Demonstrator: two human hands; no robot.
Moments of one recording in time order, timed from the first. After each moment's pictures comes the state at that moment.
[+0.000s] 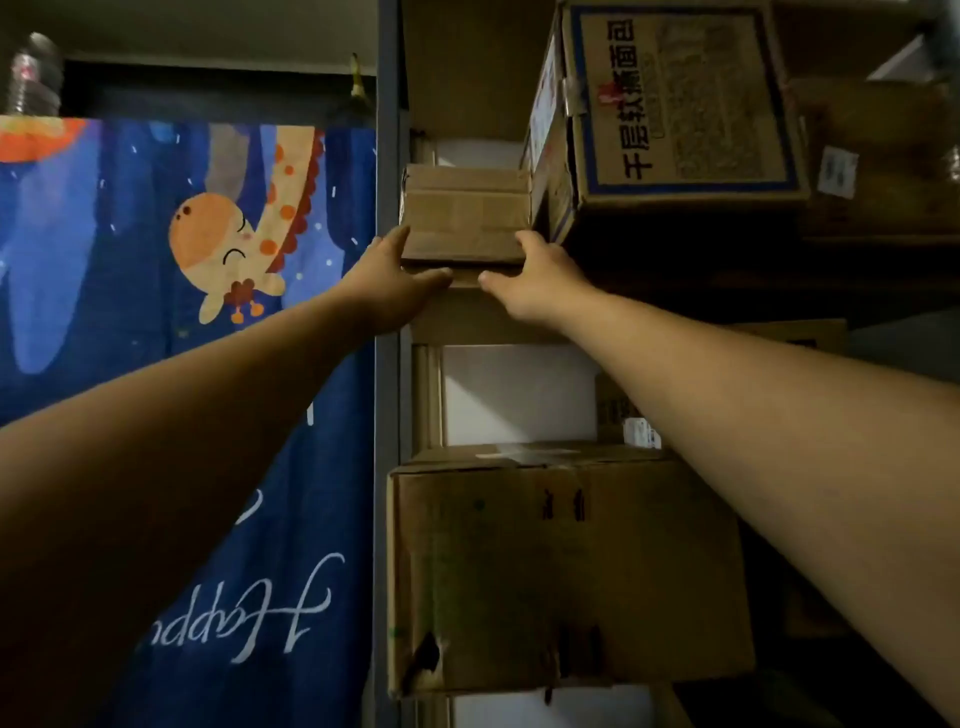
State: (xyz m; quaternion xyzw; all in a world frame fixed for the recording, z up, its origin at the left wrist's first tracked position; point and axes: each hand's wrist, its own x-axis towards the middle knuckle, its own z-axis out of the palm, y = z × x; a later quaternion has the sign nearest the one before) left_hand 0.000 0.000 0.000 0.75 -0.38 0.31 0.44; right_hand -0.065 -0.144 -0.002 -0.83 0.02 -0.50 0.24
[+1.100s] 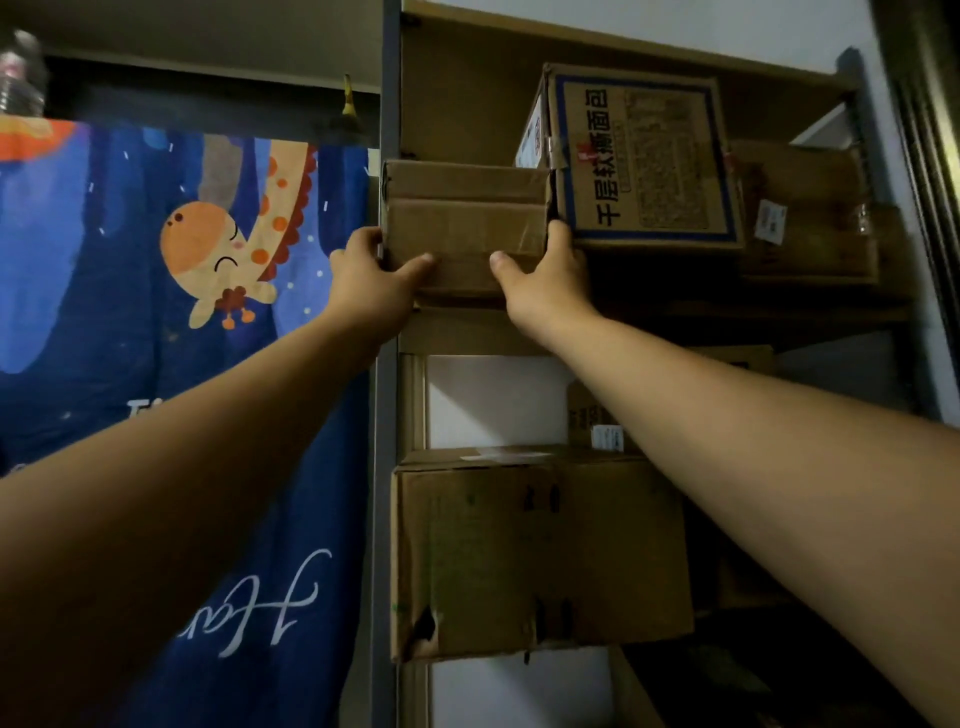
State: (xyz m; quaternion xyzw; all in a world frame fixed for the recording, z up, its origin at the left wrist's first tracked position) left_hand -0.034 0.023 -0.008 0.61 -0.37 0.30 0.63; right_hand -0.128 -0.100 -0.013 -0.72 0.03 -0.59 0.36
